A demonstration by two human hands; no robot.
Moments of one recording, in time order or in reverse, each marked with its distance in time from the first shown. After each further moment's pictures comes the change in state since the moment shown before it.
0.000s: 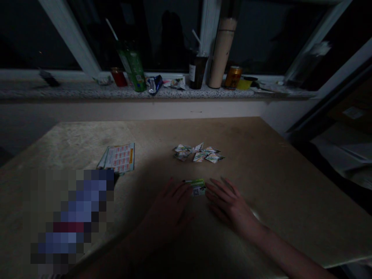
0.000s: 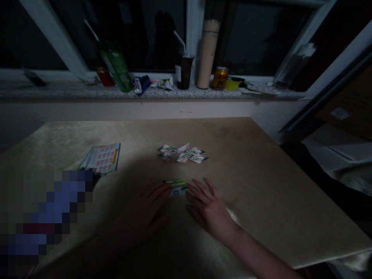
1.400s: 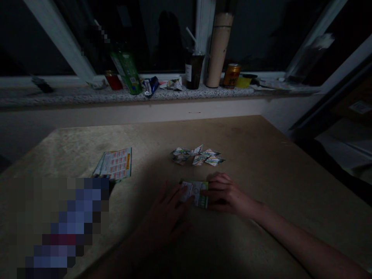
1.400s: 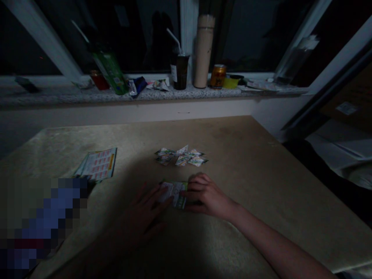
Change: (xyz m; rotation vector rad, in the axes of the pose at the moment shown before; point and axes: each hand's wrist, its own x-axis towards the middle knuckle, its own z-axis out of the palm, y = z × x) left_hand -0.002 -0.018 0.010 0.037 -0.052 0.106; right_hand 0.037 0.043 -0.004 0.263 -0.134 -0.173
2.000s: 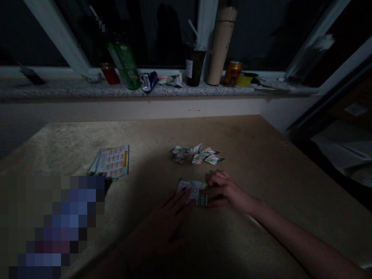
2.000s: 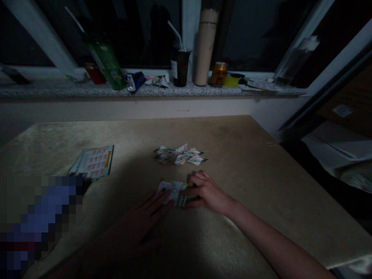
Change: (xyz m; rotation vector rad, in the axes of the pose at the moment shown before) left_hand -0.006 0.001 -0.002 -0.184 -0.114 0.067; right_hand 0.003 0.006 0.001 -0.004 -0.034 0.076
